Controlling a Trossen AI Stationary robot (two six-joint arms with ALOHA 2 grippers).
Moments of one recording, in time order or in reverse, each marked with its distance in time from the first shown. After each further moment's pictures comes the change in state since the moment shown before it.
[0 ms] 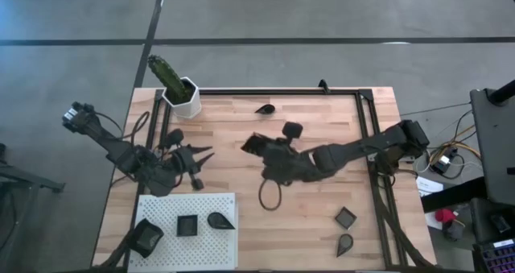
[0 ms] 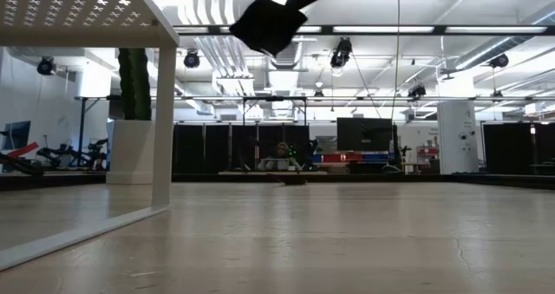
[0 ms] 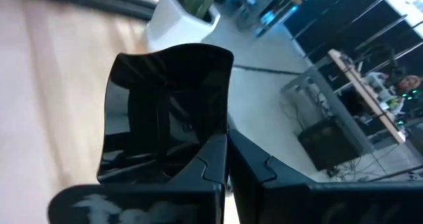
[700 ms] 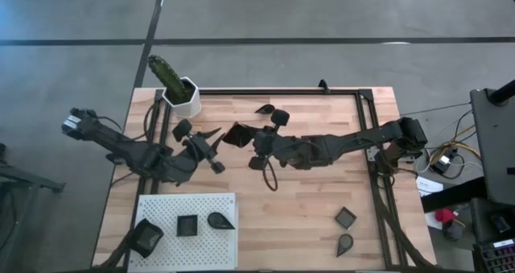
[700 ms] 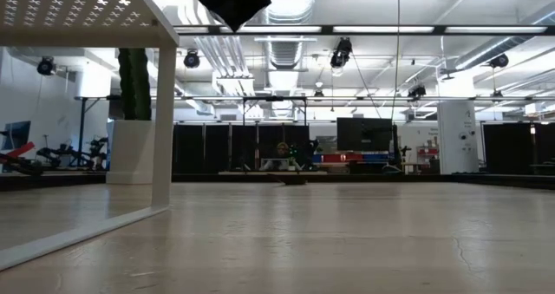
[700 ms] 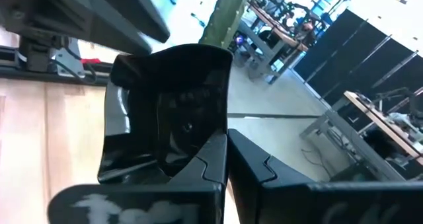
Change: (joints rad) left arm 0.178 0.122 0.000 0.337 -0.144 0.227; right arm -0.095 0.000 -0.026 0.452 -0.163 -0.276
